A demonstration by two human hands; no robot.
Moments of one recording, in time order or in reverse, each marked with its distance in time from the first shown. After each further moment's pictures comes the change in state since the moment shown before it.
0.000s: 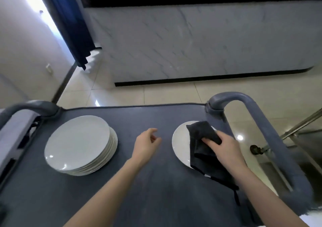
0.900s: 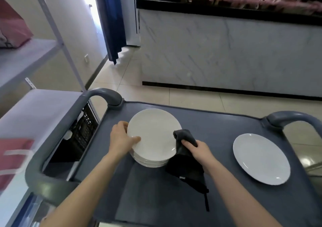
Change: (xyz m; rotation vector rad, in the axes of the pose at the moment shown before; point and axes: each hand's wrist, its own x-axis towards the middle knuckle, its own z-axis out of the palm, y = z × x) left_hand -0.010 -0.194 -0.252 -0.107 0.298 -0.200; right_hand -0.039 -0.165 0.247 0.295 -0.385 0.244
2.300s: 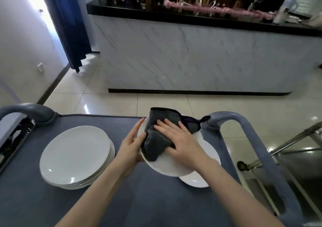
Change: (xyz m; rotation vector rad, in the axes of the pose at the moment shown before) left_hand -0.096 0.182 0.189 -0.888 -0.561 0.018; right_hand 0.003 -0.010 -0.214 -0.903 -0.046 -0.786
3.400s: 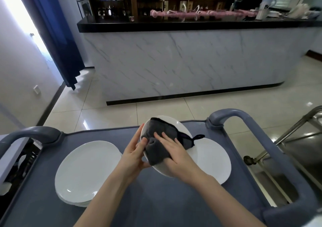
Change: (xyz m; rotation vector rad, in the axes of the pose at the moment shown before) left_hand 0.001 0.019 -0.033 -0.040 -0.154 -0.046; right_hand 0.002 -0.055 0.037 0.390 0.094 0.156
